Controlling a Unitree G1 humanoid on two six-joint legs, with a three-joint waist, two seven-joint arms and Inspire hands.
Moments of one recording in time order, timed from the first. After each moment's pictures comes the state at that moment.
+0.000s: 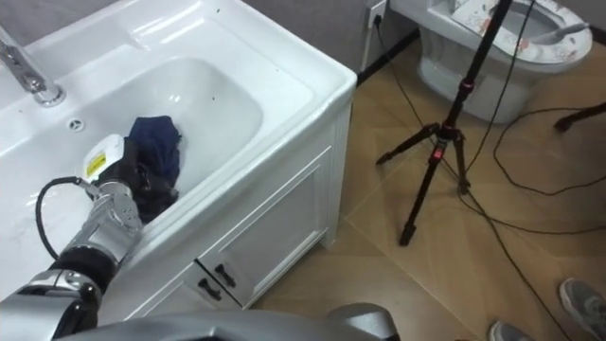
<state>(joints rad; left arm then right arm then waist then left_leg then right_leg) -0.22 0.24 0.03 0.98 0.77 0.12 0.33 0.14 -0.24 -0.12 1.19 -0.30 0.20 0.00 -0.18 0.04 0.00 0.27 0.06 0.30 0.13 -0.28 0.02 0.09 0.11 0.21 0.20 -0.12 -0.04</state>
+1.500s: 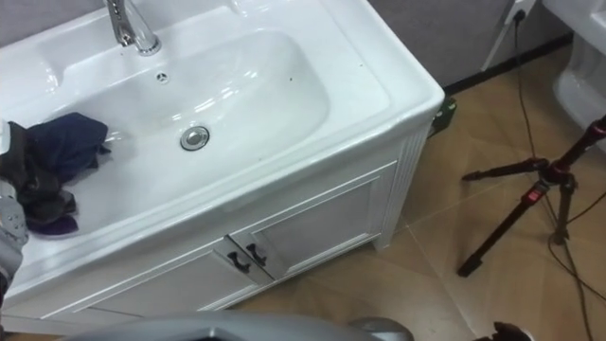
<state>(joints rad) -0.12 0.54 0.16 0.84 0.94 0.02 0.30 0.13 -0.36 -0.20 1.22 -0.28 0.08 -0.01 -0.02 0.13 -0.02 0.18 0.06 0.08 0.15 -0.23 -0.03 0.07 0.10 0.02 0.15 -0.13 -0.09</state>
